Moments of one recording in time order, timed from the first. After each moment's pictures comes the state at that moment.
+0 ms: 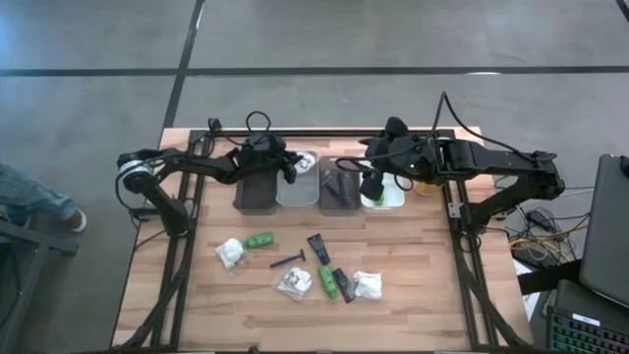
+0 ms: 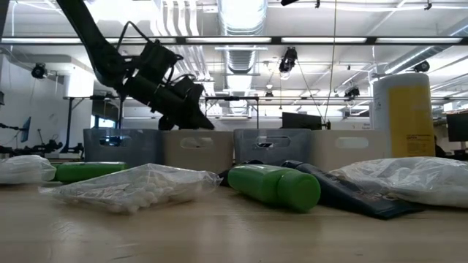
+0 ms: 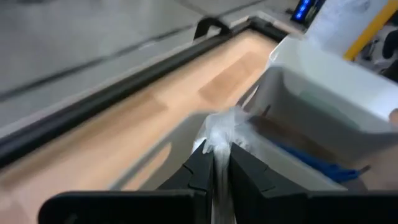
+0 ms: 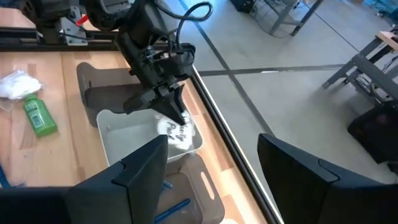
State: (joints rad) left arm 0.54 1.57 0.64 0.58 0.06 -0.25; right arm 0.02 1.35 1.53 -0.76 0.54 0.00
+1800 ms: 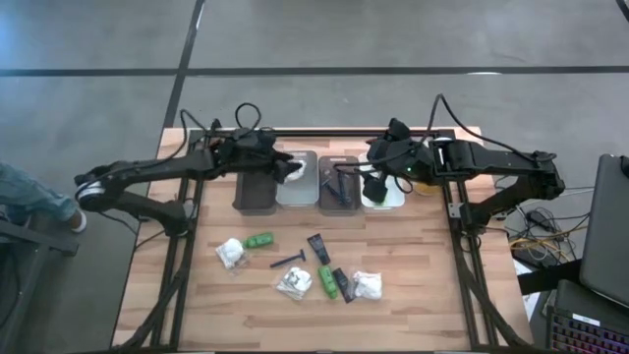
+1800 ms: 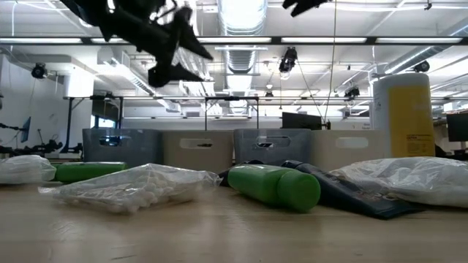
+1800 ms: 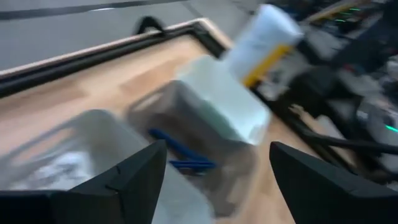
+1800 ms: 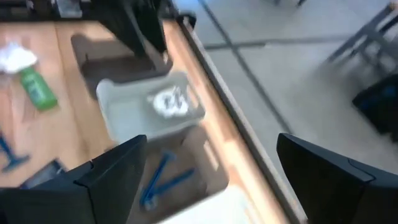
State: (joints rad) left arm 0.38 1.18 0.83 0.00 0.11 -0.56; right arm 0.02 1.35 1.53 -0.90 0.53 0.10
